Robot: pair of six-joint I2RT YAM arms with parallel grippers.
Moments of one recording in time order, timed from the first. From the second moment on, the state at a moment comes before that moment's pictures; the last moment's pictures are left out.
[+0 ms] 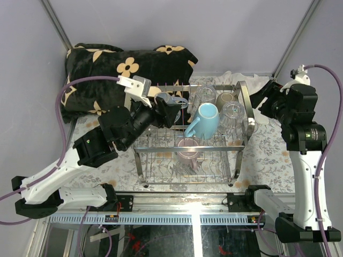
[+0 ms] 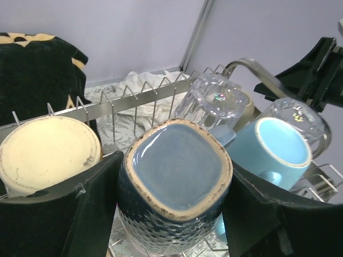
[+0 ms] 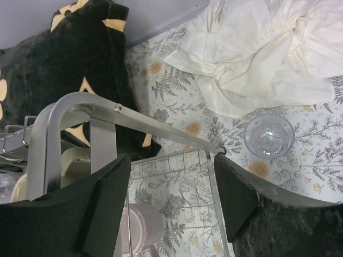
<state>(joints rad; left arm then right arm) -1.08 1.08 1.42 -0.36 -0.47 -0.31 0.02 0.99 1.43 -0.85 -0.07 0.48</state>
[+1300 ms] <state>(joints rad) -1.08 1.11 1.49 -0.18 -0.40 -0.44 0.03 0.93 1.41 -0.16 -0.57 0.79</state>
